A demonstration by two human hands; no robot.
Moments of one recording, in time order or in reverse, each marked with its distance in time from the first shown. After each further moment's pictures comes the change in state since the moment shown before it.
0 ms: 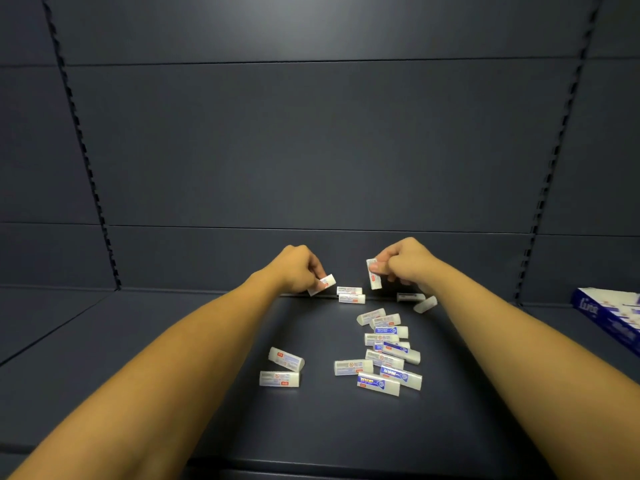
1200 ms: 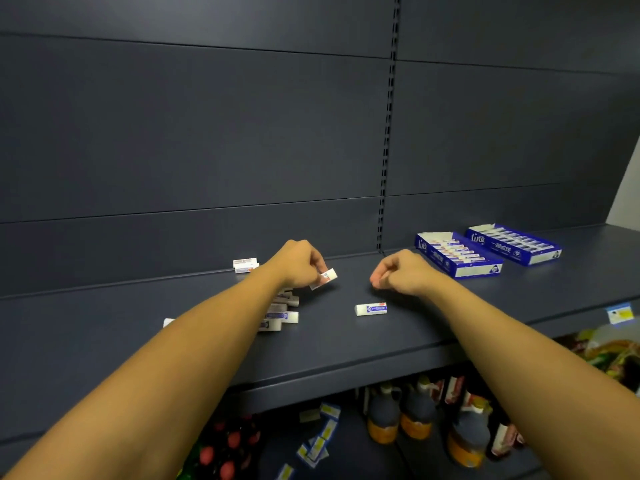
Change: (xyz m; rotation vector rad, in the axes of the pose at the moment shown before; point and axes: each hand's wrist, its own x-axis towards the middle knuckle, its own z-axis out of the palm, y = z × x) left_hand -0.052 0.176 0.091 -0.069 -0.145 0.284; right_hand -0.179 0.115 -0.113 -0.134 0.133 0.196
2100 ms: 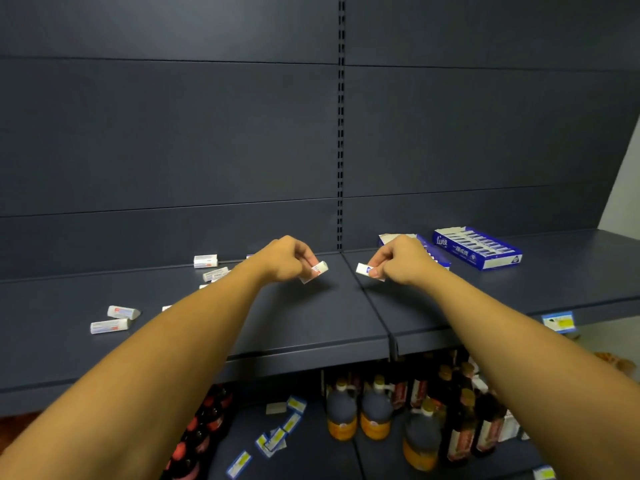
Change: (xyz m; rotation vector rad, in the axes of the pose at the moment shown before) left_hand 0.017 0.105 0.040 -0.197 -0.005 -0.157; right_hand -0.014 0.071 -0.109 -0.106 0.050 -0.154
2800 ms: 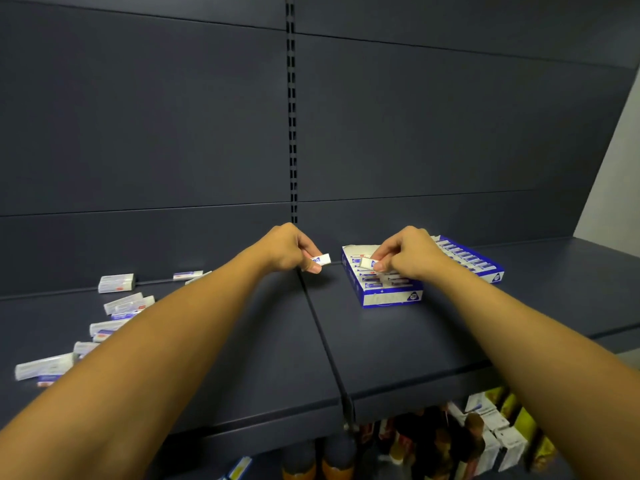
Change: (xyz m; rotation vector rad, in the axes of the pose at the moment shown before) left_hand 0.146 0.047 0.046 0.005 -0.032 0.097; right_hand 0.100 0.094 -0.056 -0.047 0.021 0.025
